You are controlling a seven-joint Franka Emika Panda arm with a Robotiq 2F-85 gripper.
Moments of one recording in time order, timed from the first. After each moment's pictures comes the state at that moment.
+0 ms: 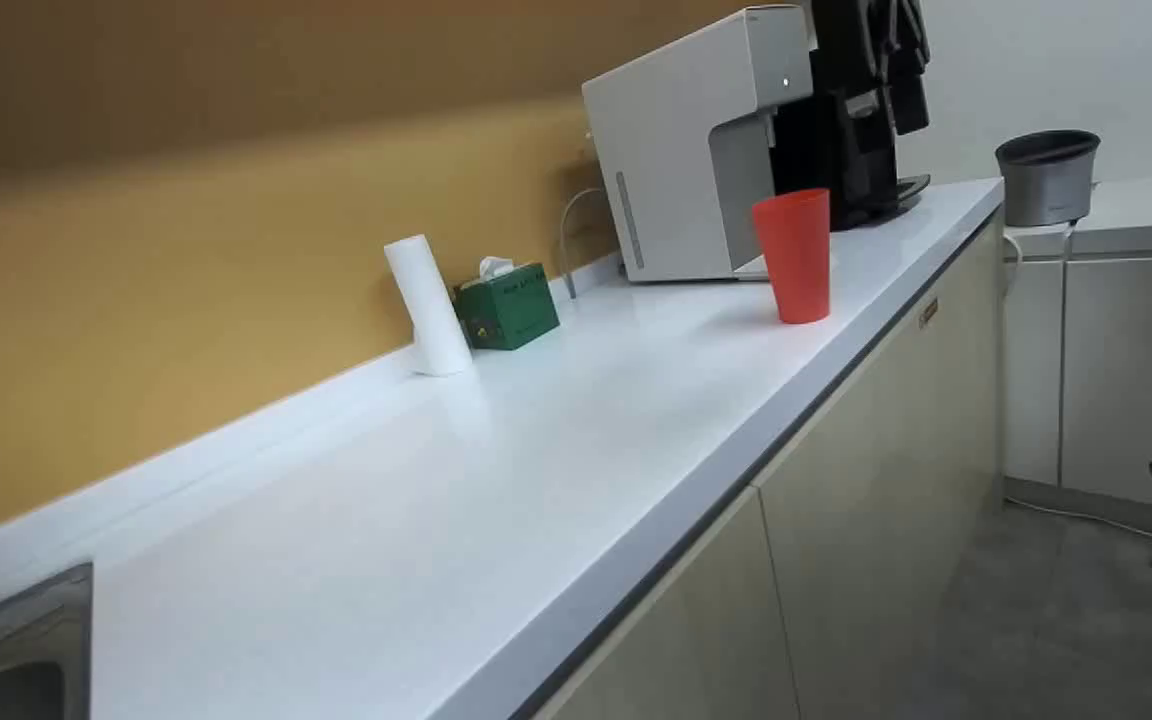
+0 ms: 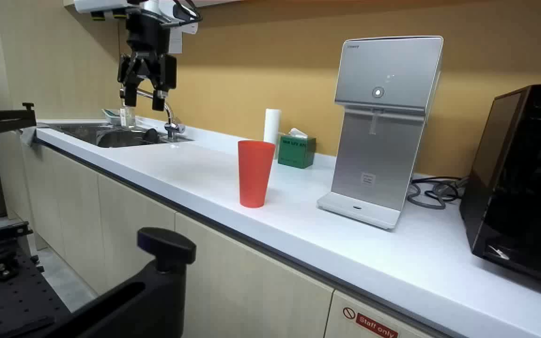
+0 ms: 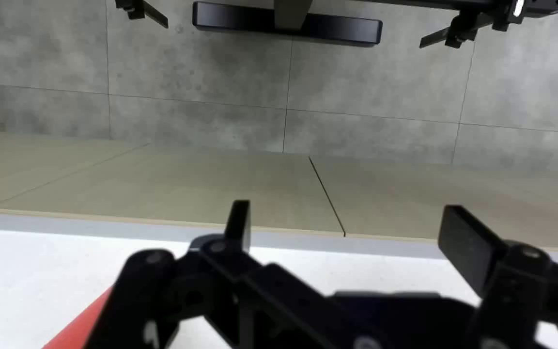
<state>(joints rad) -0.01 -0.58 0.00 -2.56 -0.01 1.89 -0.08</state>
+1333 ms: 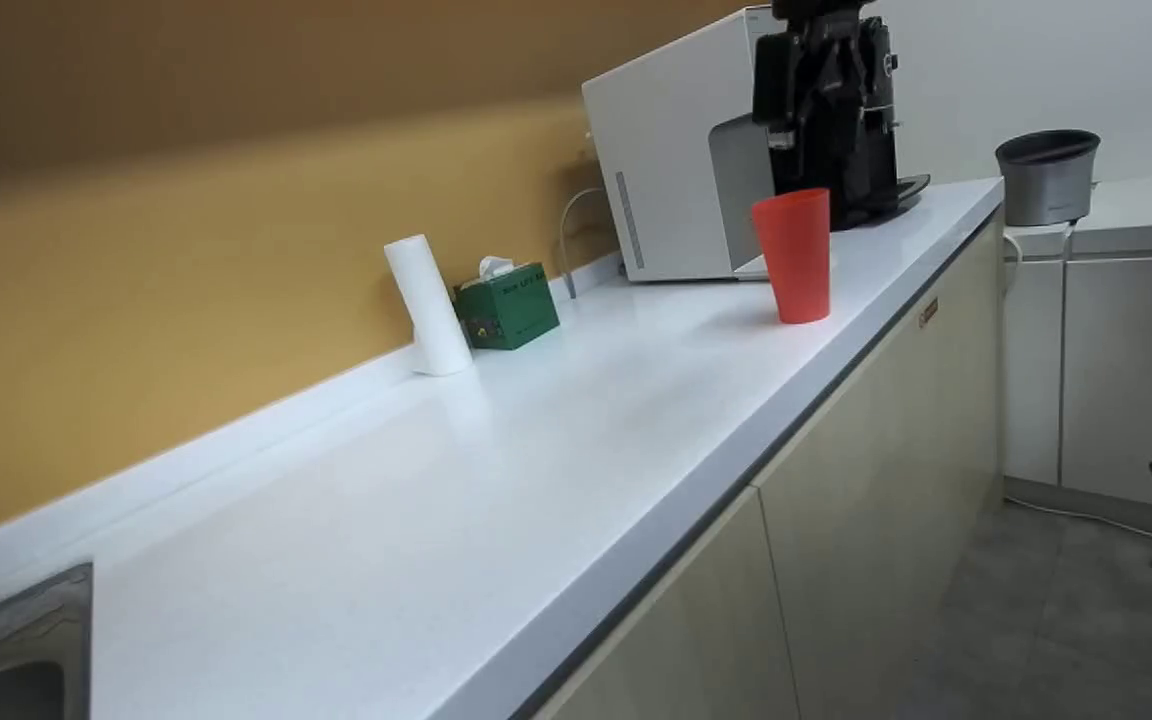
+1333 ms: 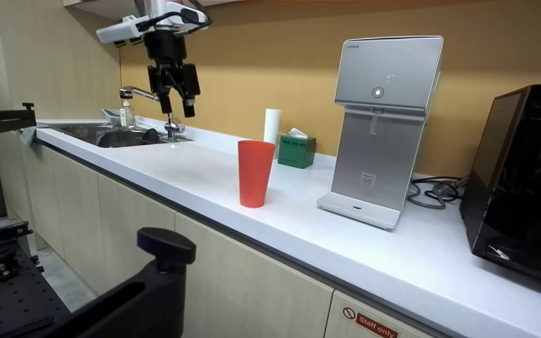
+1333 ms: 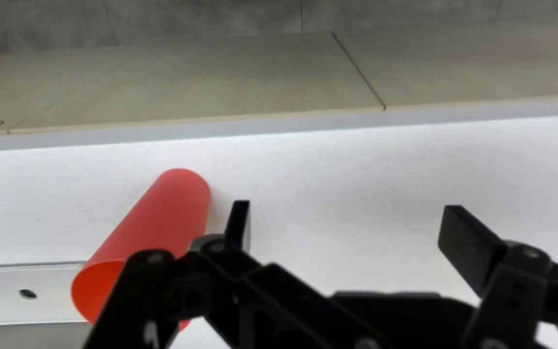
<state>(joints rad) -0.05 -0.57 0.01 -2.66 -0.02 2.31 0.04</state>
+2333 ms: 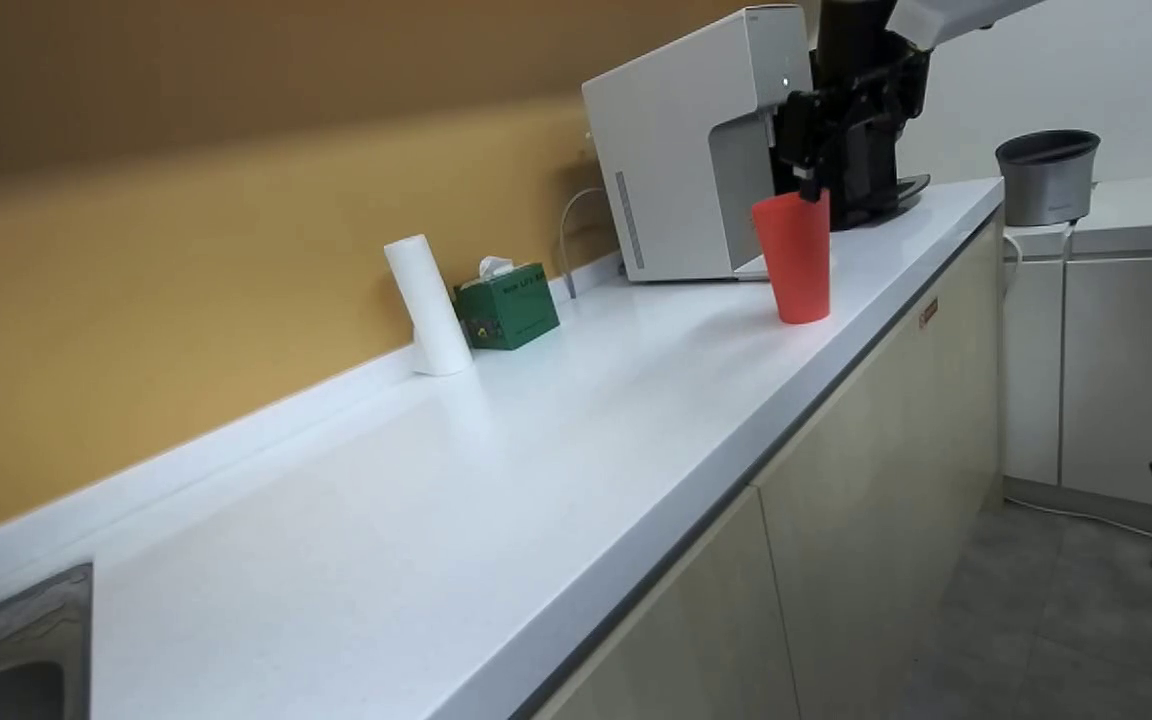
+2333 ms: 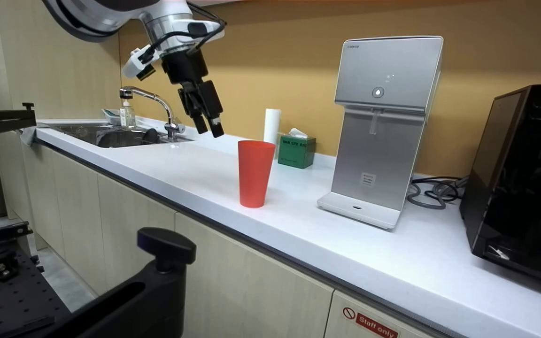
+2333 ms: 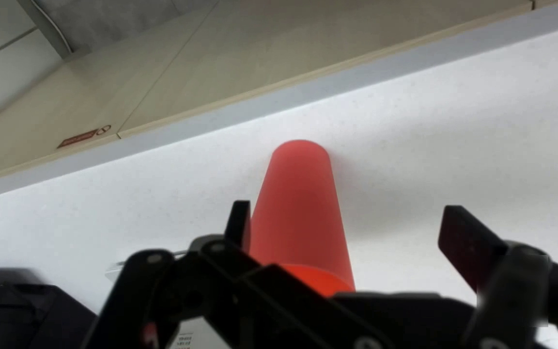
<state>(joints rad) -0.30 -0.52 0.09 -2.78 -0.19 2.64 0.29</state>
